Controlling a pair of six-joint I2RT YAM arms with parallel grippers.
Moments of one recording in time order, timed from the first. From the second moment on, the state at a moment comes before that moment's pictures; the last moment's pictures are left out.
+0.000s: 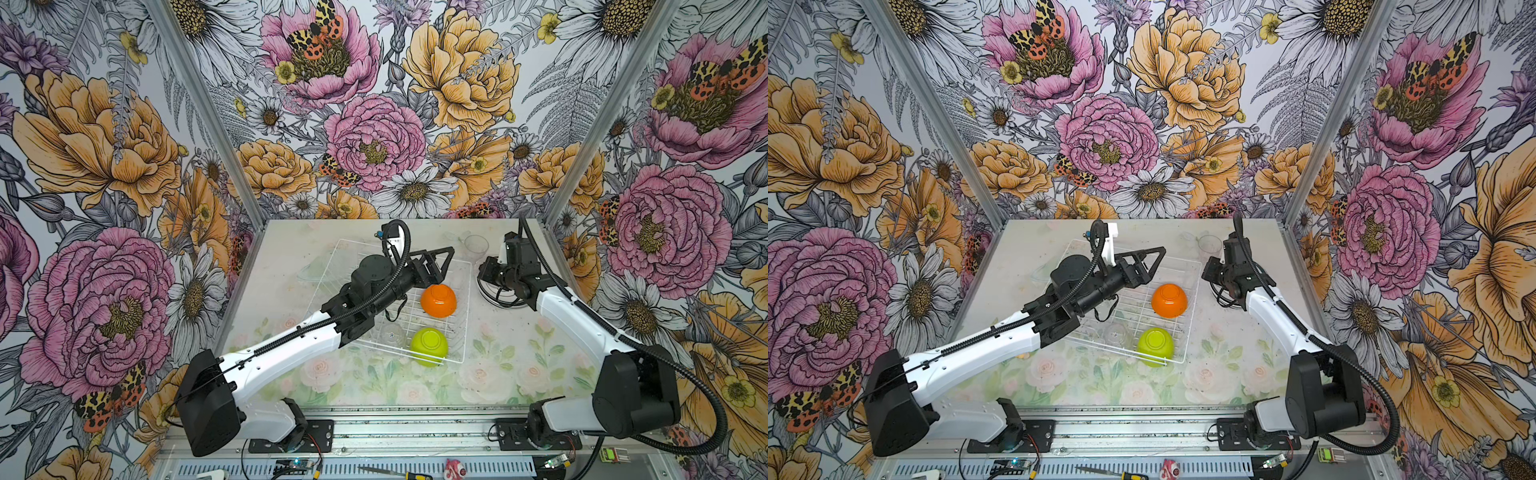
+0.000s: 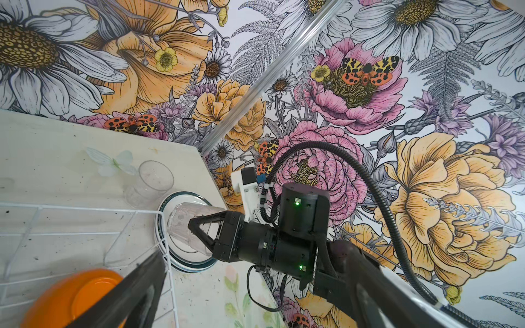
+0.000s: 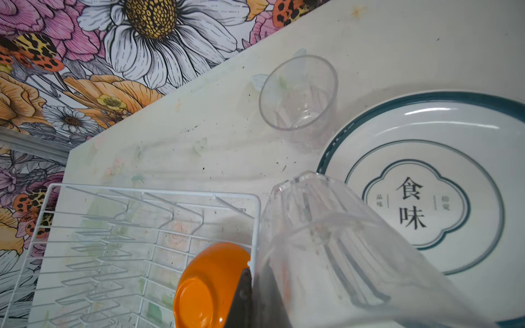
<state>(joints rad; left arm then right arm) -0.89 1.32 1.07 0.28 -0.04 -0.79 0.18 1.42 1.01 -0.34 -0.13 0.51</state>
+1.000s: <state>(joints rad) -0.88 1.31 1.04 0.27 -0.08 -0.77 0.28 1.74 1.29 -0.41 -0.12 0.46</state>
